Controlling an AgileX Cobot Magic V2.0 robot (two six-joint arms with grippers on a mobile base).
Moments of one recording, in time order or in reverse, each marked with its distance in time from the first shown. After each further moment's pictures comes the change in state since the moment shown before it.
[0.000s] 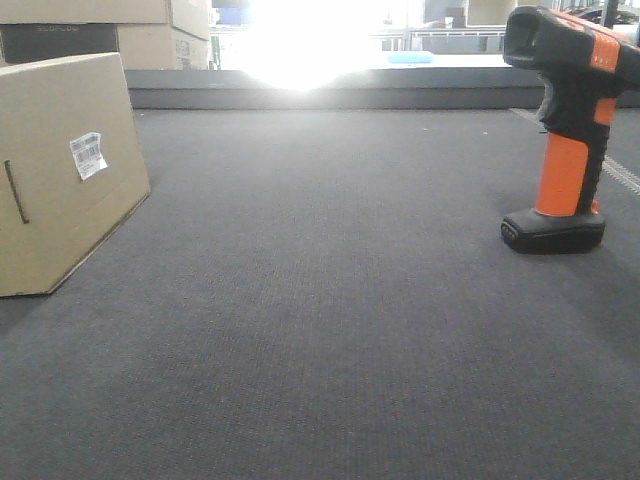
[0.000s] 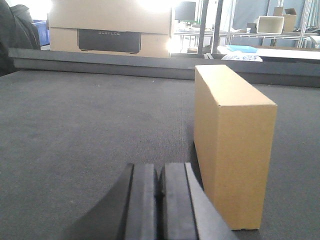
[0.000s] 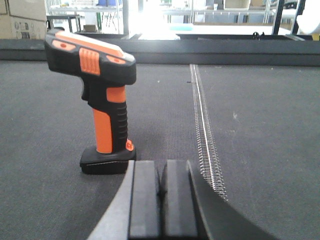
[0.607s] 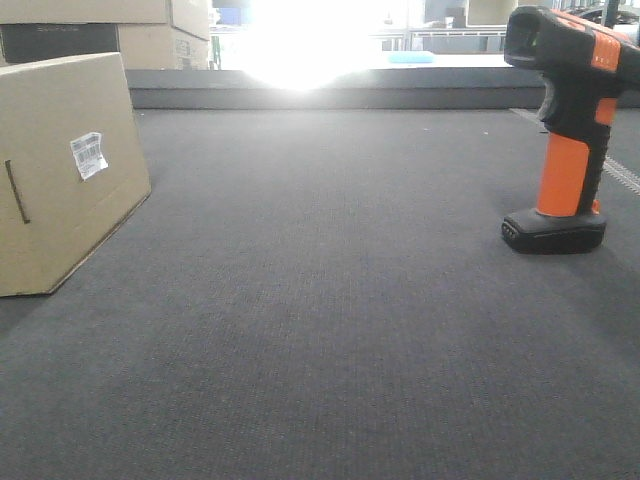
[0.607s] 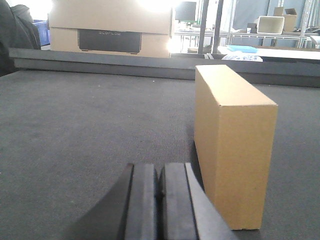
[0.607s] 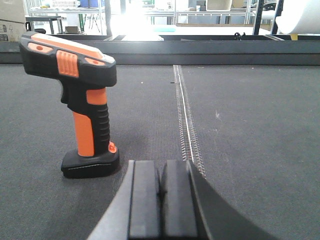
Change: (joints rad) left arm 0.000 -0.002 0.000 0.000 0.000 0.000; right arm -0.051 0.000 0.000 -0.001 0.000 0.002
